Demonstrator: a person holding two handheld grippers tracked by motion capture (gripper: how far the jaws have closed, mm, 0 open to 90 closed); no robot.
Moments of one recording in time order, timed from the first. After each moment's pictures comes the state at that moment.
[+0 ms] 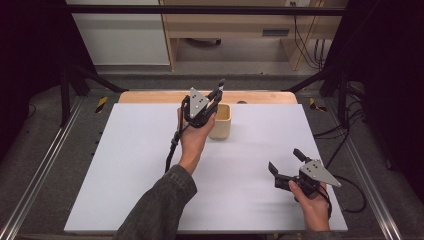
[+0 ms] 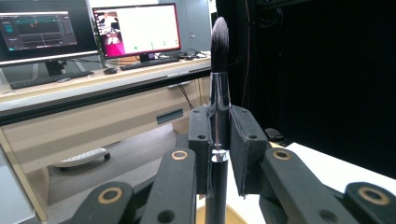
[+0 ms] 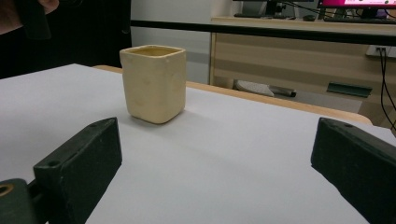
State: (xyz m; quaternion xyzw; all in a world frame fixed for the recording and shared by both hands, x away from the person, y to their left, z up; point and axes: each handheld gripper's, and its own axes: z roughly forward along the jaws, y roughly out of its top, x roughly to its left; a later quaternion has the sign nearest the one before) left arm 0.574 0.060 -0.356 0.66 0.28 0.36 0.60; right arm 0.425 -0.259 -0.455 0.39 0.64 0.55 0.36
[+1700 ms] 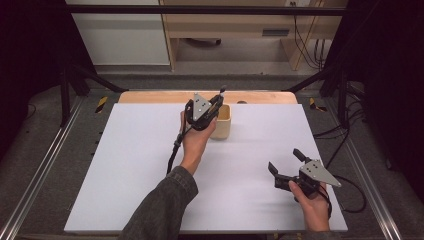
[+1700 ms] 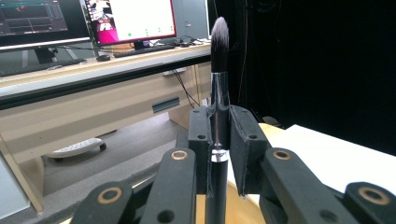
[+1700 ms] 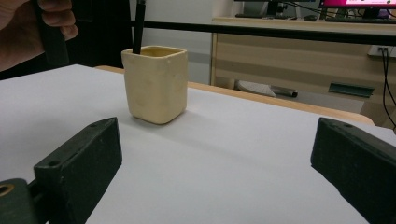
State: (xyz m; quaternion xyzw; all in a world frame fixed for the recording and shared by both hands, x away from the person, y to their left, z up) left arm 0.588 0.056 -0.385 0.68 0.28 0.35 0.59; right arm 0.425 -0.258 -0.455 0.39 0.64 0.56 0.35
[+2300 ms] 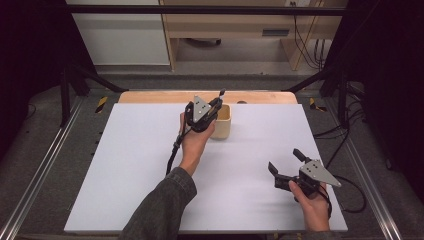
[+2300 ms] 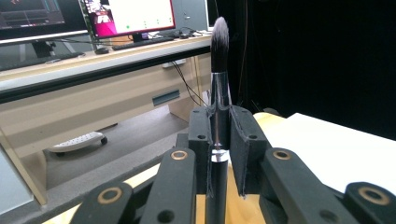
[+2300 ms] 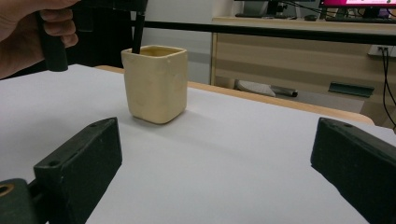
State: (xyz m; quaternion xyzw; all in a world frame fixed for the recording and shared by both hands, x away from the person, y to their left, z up) left arm 0.589 0.058 -0.394 0.69 0.28 0.35 0.58; right arm 0.425 -0.258 -0.455 0.39 0.64 0.56 0.35
